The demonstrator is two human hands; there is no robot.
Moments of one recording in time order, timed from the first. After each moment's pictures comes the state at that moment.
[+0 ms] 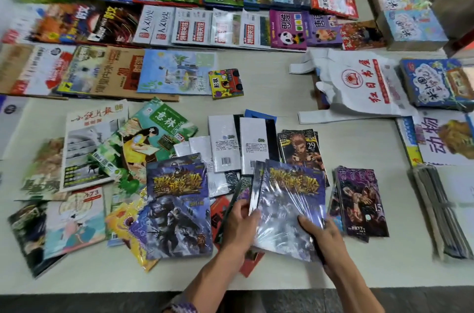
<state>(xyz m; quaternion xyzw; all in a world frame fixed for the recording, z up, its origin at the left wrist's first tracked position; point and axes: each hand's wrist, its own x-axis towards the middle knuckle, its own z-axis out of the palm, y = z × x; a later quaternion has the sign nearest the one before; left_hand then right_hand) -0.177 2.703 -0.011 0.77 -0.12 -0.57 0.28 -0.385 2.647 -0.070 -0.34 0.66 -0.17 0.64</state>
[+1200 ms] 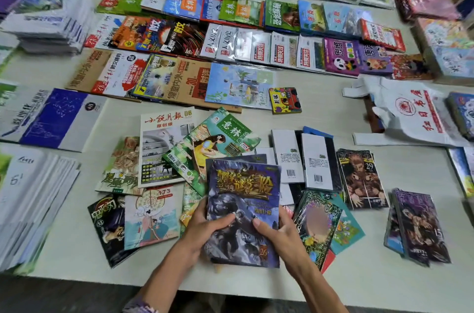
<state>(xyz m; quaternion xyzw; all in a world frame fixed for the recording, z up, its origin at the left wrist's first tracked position) 0.061 2.821 -0.029 0.66 -0.07 -0.60 0.45 -0.140 2.735 -0.021 -0.49 0.49 -0.16 0.70</state>
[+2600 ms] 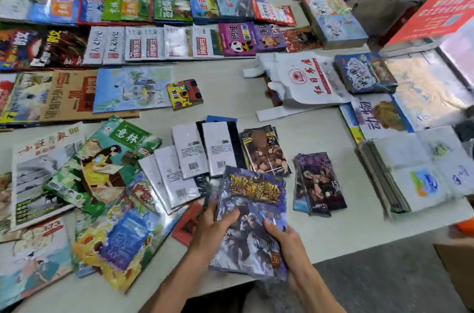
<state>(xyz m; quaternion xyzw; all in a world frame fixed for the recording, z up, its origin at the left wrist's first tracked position) -0.166 2.718 0.010 0.69 -0.22 -0.61 0.32 -0.358 2.708 -0.019 -0.20 0.61 -0.28 0.71</state>
